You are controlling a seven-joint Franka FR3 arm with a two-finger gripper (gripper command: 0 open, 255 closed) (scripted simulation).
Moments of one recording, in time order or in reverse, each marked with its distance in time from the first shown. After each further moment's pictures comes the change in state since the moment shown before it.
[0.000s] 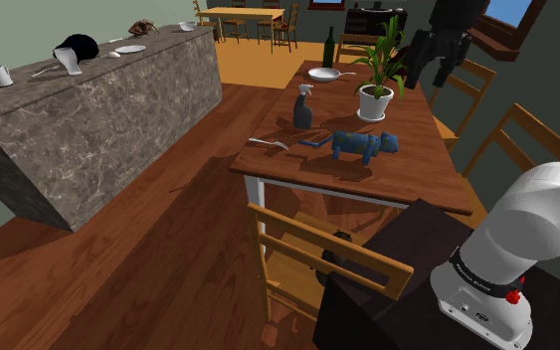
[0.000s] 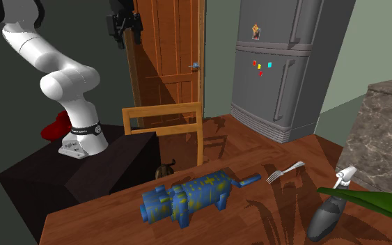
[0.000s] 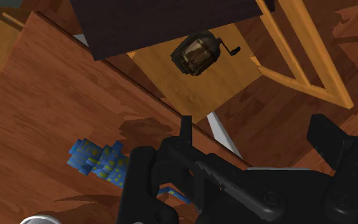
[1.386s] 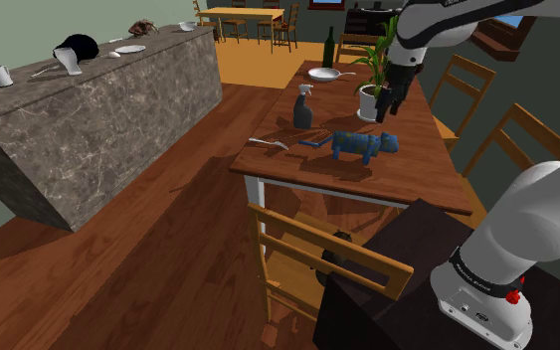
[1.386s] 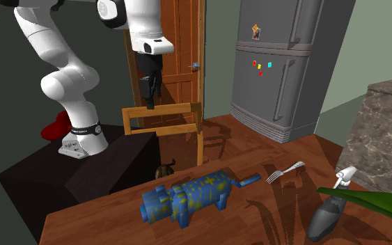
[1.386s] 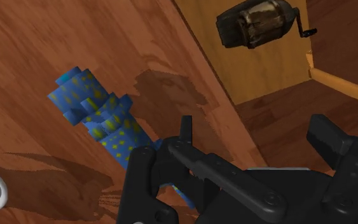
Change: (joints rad) arm 0.044 0.452 -0.281 -0.079 -0.145 0.515 -0.539
